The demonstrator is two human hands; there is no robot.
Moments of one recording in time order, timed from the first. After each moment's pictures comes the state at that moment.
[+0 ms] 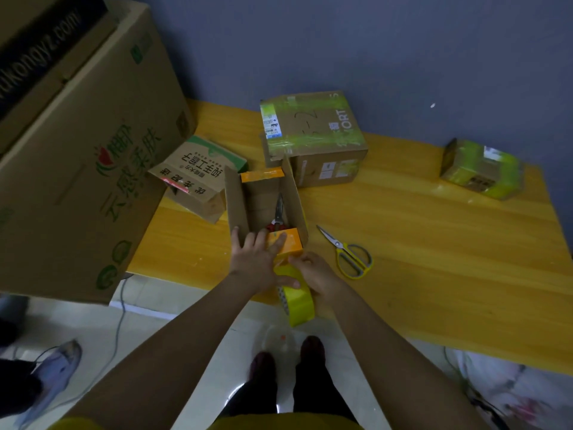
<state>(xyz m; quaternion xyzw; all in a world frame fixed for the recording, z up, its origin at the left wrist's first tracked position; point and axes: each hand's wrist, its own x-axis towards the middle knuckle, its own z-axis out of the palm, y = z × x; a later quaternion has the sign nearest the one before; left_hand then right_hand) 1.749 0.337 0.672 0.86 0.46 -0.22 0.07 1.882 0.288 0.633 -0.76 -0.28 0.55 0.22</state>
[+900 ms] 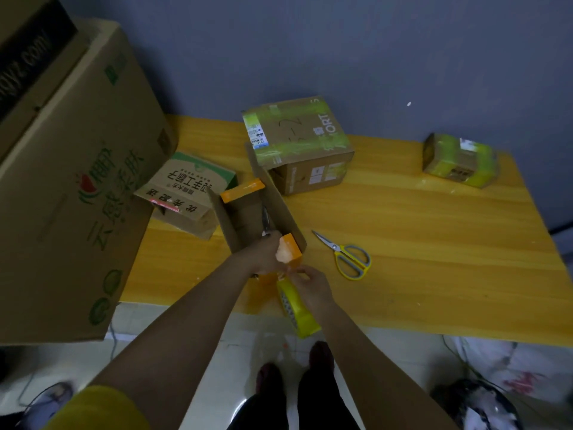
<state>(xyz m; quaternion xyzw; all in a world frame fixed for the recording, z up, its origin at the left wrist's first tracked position) 1.764 0.394 0.667 0.81 0.41 -0.17 0.38 1.851 0.274 0.625 -0.79 -0.22 0.45 0.35</state>
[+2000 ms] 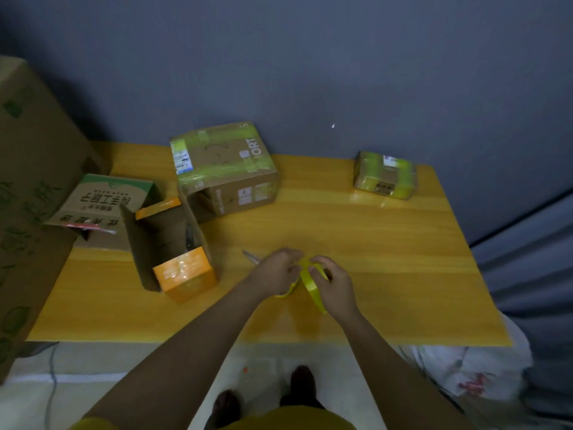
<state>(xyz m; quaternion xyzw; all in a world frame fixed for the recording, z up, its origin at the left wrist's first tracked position) 1.919 0.308 0.690 0.89 0.28 -0.02 0.37 2.030 0.193 0.663 -0.78 -0.35 0.29 0.42</state>
